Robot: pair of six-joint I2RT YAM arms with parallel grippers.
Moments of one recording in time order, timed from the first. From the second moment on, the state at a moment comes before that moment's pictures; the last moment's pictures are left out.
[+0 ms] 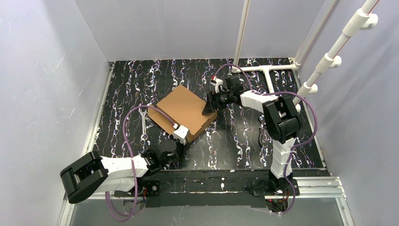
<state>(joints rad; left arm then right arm) -0.99 1.13 0.18 0.54 -0.30 -0.20 0.45 1.99 1.30 -0.15 -0.74 0.11</state>
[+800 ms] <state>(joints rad) -0.99 1.14 0.25 0.43 -0.33 -0.27 0.45 2.00 1.30 -0.13 -0.76 0.12</state>
